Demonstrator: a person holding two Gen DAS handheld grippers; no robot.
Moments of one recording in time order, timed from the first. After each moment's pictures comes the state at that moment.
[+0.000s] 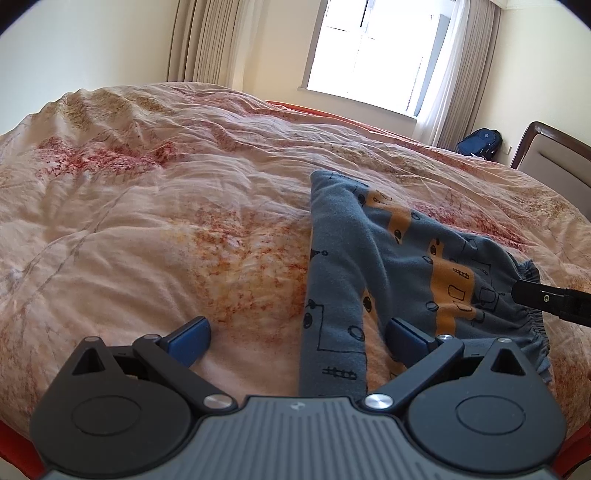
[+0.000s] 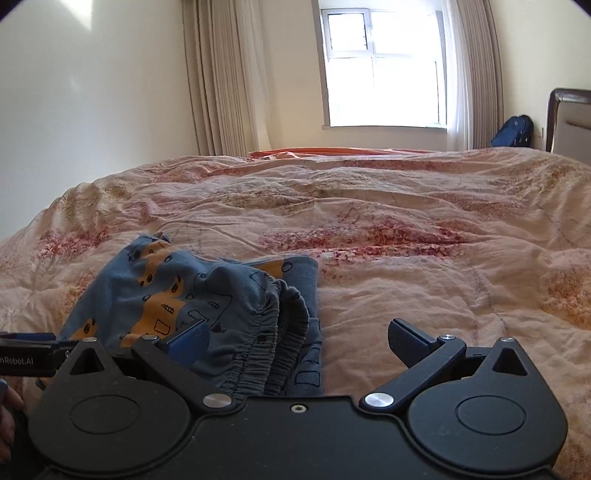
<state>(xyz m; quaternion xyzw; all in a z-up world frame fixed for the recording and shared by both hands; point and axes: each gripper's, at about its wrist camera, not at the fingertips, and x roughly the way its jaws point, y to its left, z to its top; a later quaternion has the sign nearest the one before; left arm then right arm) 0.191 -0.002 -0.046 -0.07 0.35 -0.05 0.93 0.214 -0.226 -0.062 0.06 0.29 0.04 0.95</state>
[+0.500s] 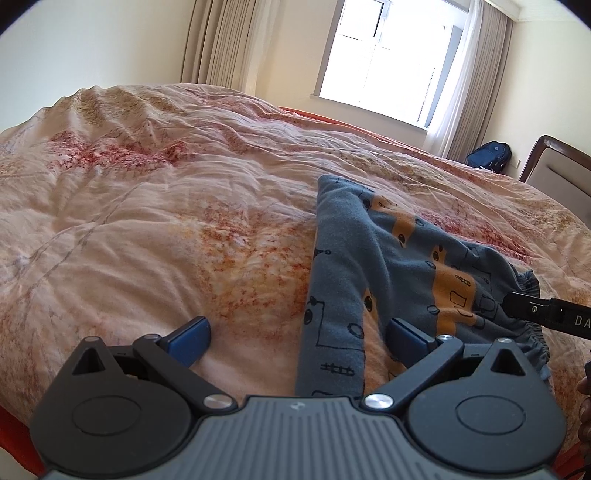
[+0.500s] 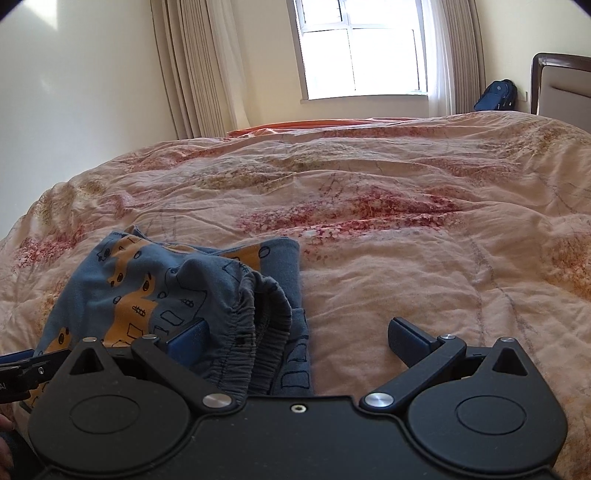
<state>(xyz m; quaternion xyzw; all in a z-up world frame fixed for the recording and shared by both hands) 0.186 -0.003 -0.048 -0.09 0.34 -0.03 0.94 0.228 -0.229 -0.074 0.07 0.32 0.02 0.94</state>
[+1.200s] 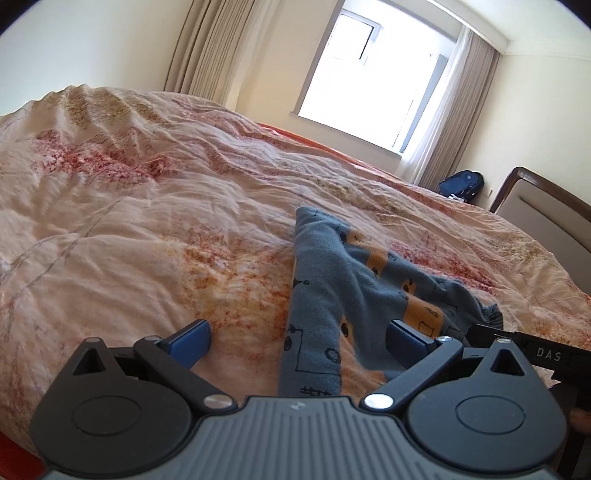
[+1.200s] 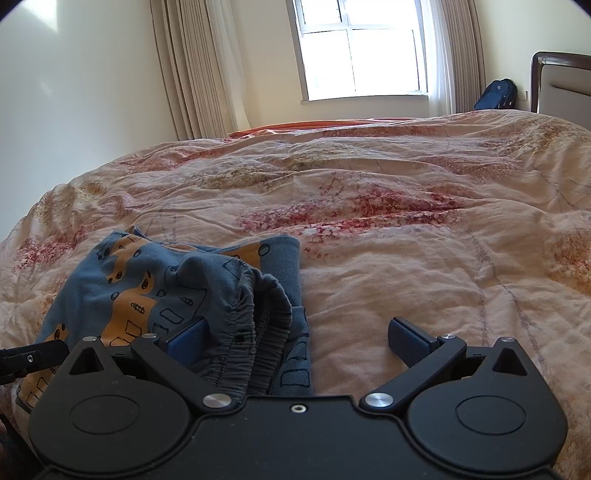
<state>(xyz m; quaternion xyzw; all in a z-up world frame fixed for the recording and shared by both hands) 0.182 0.007 -0.035 -0.13 0.29 -0.08 0.94 0.228 -0.229 -0.076 0.08 0.32 0.03 0.94</state>
